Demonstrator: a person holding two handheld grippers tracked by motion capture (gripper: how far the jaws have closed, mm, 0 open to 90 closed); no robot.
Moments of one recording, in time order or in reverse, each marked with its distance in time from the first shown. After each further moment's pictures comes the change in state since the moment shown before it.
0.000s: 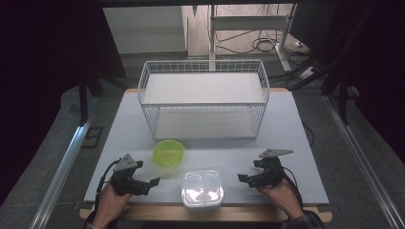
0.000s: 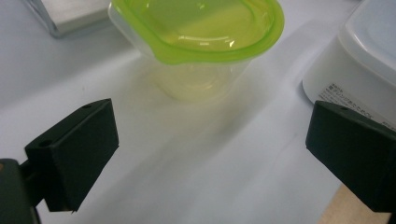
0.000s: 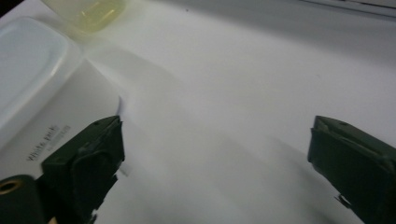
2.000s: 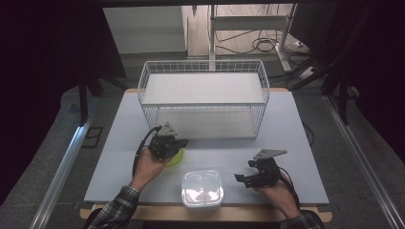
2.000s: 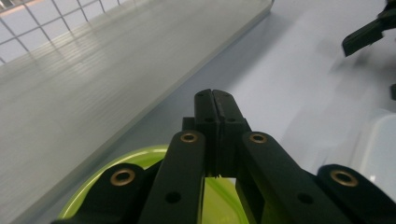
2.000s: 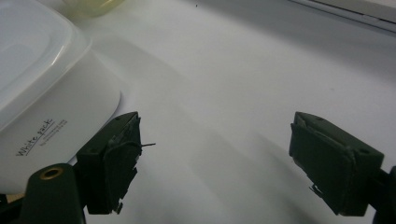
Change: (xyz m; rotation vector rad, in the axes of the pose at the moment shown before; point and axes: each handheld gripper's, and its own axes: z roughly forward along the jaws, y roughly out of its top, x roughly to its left) left arm -0.025 0.120 0.081 0.061 -0.044 0.149; right arm 0.009 0.002 0.007 0.019 -0.031 -0.091
